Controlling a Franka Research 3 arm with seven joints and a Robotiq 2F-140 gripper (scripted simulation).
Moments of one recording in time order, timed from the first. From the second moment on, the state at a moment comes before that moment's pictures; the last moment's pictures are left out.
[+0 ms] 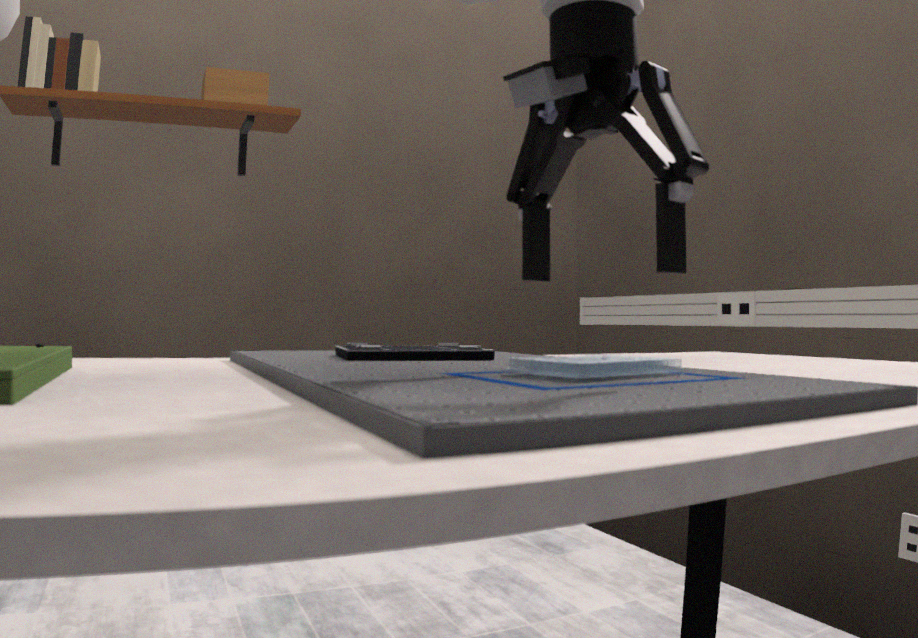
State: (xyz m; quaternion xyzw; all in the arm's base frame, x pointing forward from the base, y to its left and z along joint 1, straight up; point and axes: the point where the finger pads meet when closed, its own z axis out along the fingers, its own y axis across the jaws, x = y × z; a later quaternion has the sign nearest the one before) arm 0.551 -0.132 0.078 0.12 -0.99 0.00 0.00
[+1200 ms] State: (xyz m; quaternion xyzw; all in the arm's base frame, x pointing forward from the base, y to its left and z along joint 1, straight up) arm 0.548 -0.131 0.030 0.11 -0.99 0.00 0.01
